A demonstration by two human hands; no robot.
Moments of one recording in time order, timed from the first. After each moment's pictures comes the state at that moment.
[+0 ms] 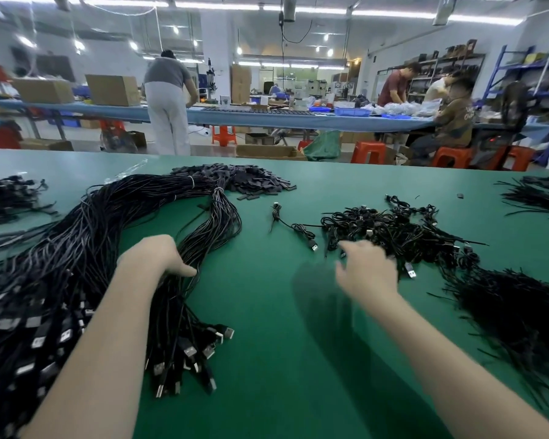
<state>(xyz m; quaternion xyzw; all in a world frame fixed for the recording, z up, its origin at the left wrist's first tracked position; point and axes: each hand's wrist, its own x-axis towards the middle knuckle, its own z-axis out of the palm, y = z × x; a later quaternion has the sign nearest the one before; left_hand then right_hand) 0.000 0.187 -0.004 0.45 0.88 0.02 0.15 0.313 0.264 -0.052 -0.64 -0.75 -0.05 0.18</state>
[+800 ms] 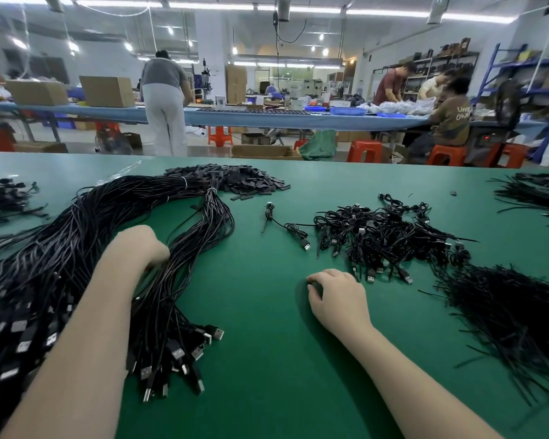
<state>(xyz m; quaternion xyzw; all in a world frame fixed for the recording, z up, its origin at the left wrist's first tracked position) -0.001 0.192 0.005 0.39 0.91 0.07 0.08 0.302 0.245 -0.101 -0.57 -0.79 0.03 0.23</state>
